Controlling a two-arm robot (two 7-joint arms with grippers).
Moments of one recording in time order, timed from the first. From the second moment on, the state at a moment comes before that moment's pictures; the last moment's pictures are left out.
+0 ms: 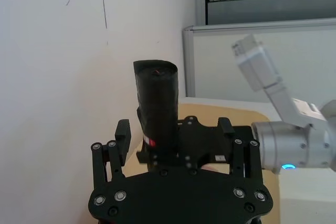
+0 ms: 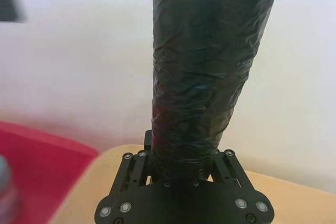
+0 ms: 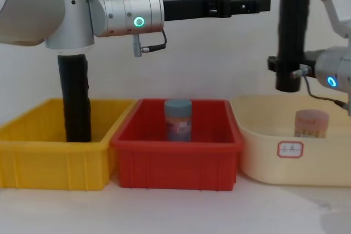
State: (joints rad) left arm -1.26 -0.09 0.48 -0.20 -0.45 -0.30 -1.12; right arm 0.64 0.08 -0.24 -1.07 0.02 0.13 0.03
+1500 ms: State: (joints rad) left arm -1.26 -0.09 0.48 -0.20 -0.45 -0.30 -1.12; right arm 0.56 0.10 -0.13 -1.26 -0.03 0.33 -0.13
